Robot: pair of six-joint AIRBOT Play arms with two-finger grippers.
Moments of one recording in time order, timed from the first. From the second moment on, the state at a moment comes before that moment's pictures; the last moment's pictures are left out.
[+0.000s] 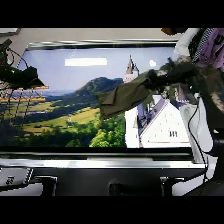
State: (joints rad) left arm 0.12 -1.45 1.77 1.18 -1.52 -1.65; right arm -0.07 -1.77 1.69 2.40 -1.13 -1.52
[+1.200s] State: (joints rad) left arm 0.12 -1.45 1.77 1.18 -1.52 -1.65; right arm -0.58 -1.67 2.02 2.06 -1.22 -0.96
